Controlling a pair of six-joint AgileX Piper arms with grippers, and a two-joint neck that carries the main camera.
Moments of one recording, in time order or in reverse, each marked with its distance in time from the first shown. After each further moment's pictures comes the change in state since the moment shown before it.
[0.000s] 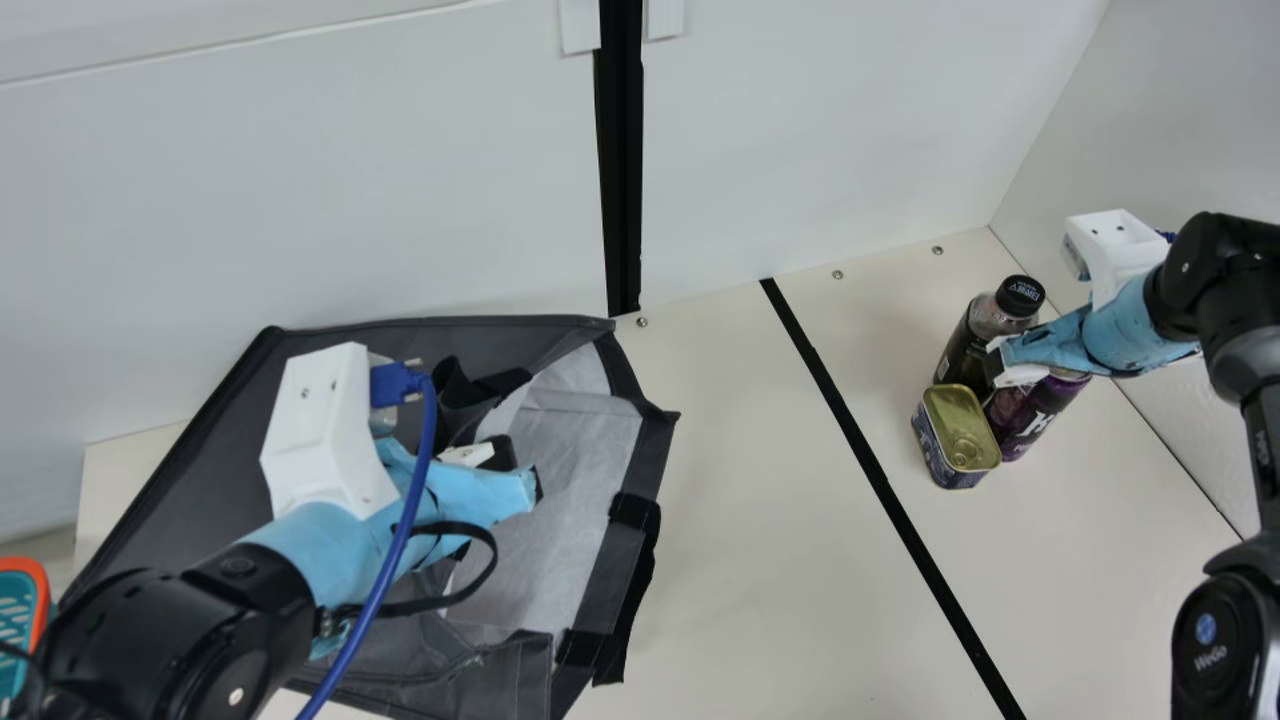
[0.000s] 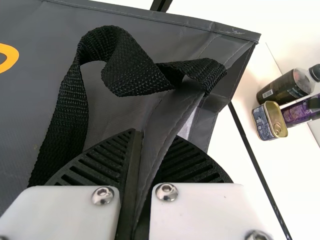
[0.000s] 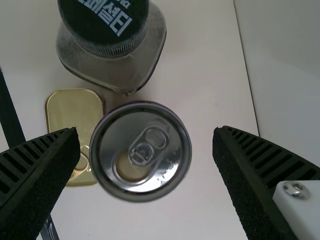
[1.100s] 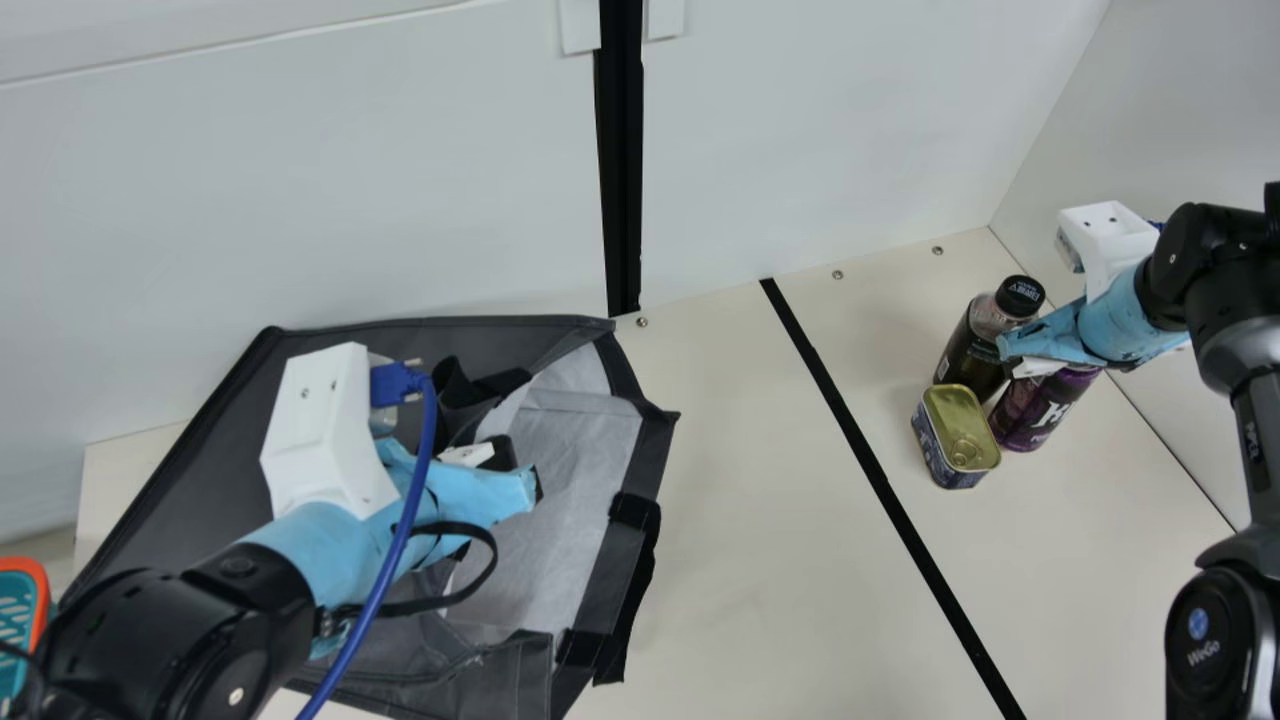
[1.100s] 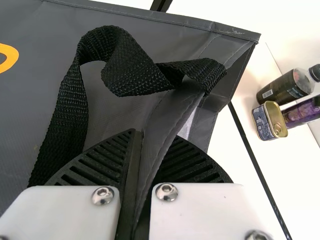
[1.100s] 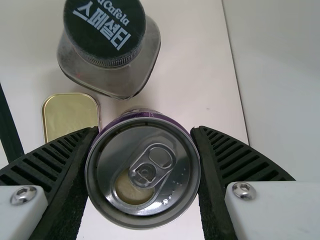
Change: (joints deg) left arm 0.0 0.0 0.0 0.0 0.0 0.0; right arm 1.0 -0.7 -1.5 -2.6 0.7 1.0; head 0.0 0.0
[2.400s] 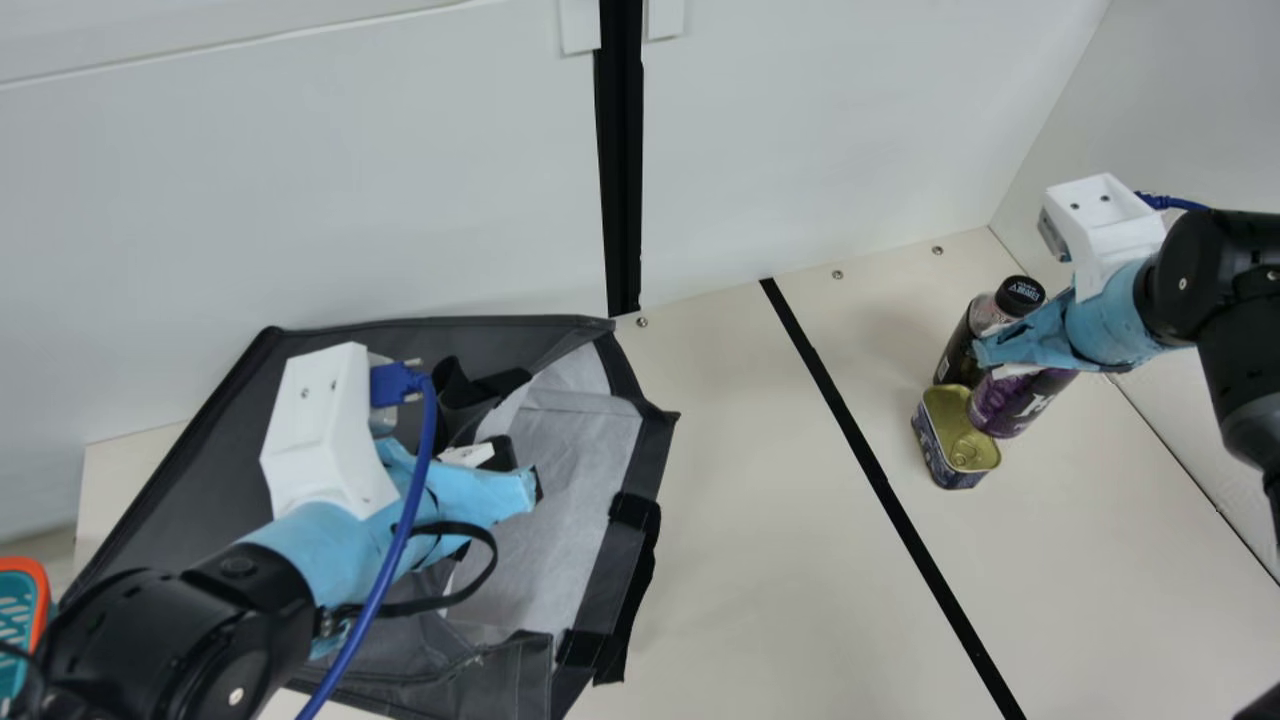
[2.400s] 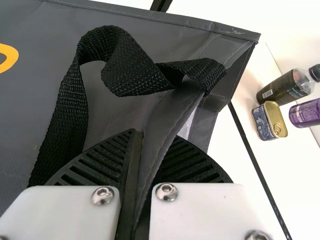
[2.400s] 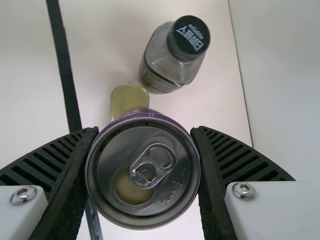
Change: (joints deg) left arm 0.0 0.0 0.0 0.0 0.0 0.0; right arm 7.9 -15.0 6.4 -1.2 2.7 3.1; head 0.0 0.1
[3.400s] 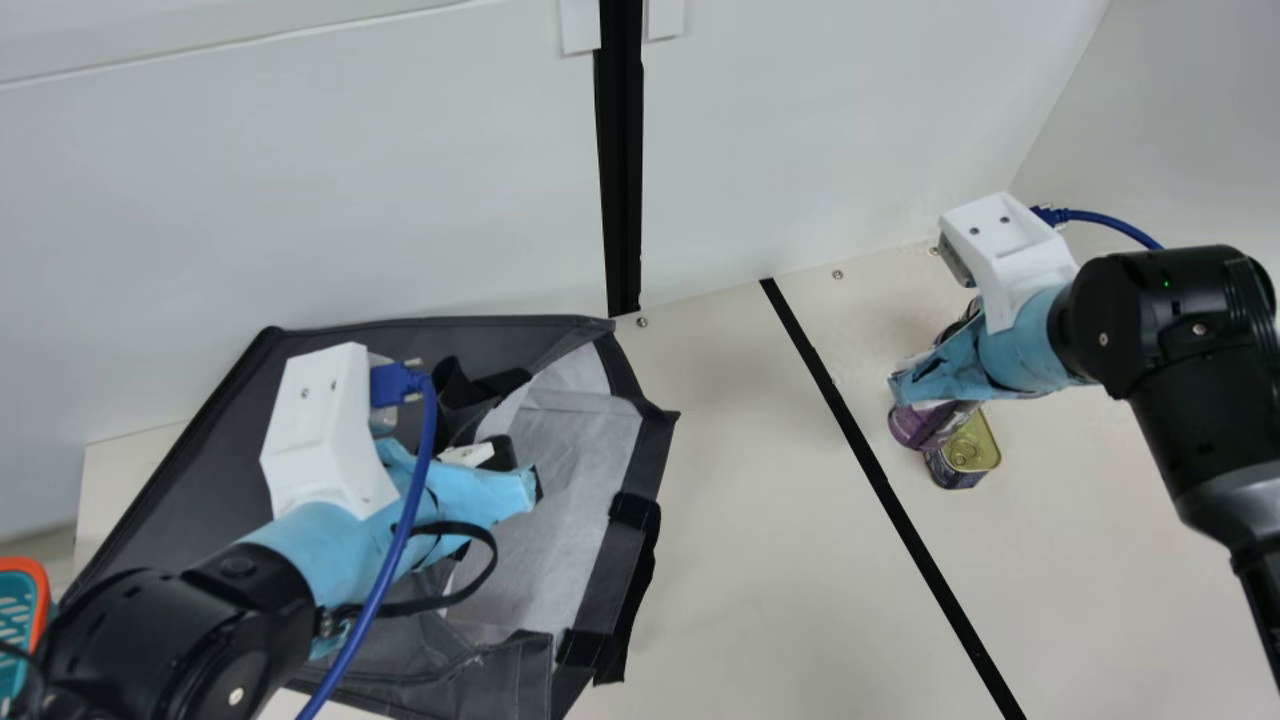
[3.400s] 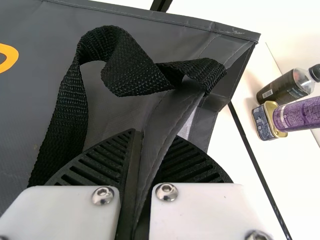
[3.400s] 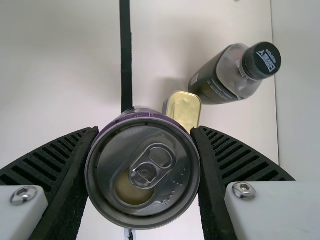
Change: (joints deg) left arm 0.0 0.0 0.0 0.0 0.0 0.0; right arm 12.3 -6.7 5.1 -1.7 0.4 3.6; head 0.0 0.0
